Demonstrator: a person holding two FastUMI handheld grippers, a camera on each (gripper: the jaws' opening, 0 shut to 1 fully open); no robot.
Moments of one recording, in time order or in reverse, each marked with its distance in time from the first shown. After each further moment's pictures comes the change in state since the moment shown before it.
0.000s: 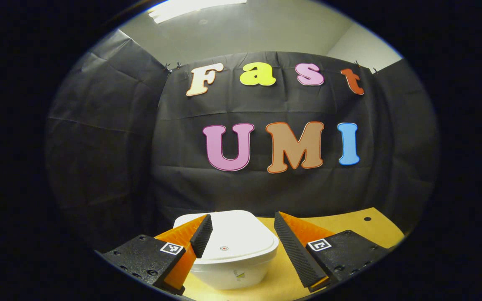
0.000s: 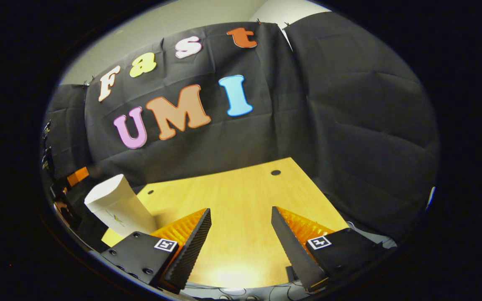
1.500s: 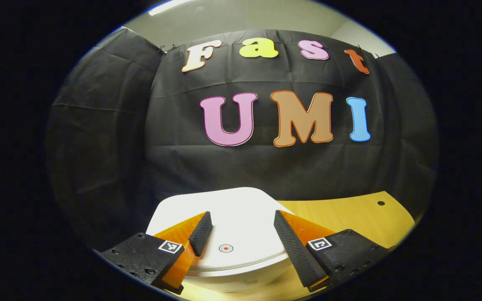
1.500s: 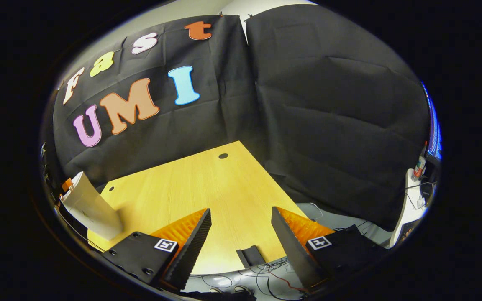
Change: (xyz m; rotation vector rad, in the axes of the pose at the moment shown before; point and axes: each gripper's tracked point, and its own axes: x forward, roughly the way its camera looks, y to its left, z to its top) left arm 0.088 0.026 -0.084 0.067 0.107 0.015; right arm -0.042 -0.128 -0.059 0.099 0.137 -0.304
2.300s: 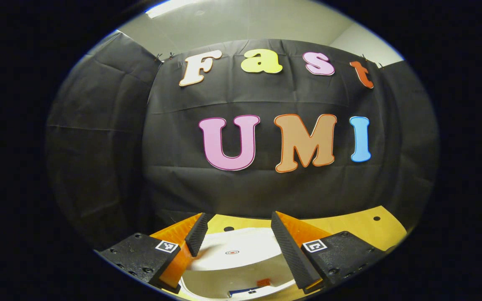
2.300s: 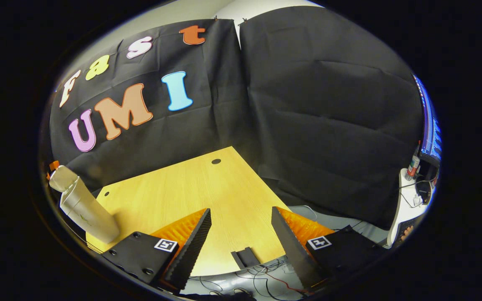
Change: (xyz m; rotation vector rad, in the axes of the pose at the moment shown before) left arm 0.019 0.014 0.083 -0.025 -0.041 -0.027; right arm -0.009 -0.012 0.009 0.017 -0.047 -0.049
